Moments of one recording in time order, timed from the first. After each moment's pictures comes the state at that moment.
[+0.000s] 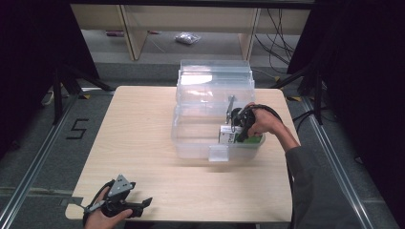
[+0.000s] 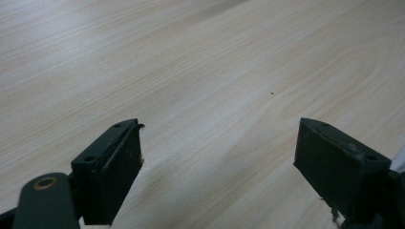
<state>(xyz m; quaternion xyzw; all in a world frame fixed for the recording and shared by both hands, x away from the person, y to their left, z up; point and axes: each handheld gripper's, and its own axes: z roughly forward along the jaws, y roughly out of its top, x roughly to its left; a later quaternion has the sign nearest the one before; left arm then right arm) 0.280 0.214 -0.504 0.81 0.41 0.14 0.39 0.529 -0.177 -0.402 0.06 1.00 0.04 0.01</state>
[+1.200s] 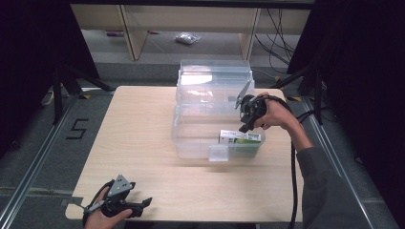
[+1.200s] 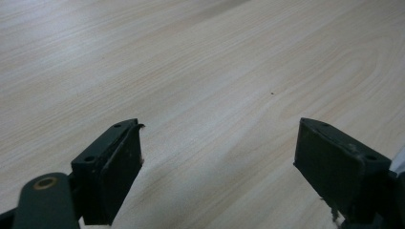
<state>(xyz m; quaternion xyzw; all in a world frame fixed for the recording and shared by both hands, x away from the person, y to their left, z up) 0.280 0.214 -0.504 0.81 0.41 0.14 0.39 0.527 -0.203 -0.357 0.13 0.98 0.13 0.05</state>
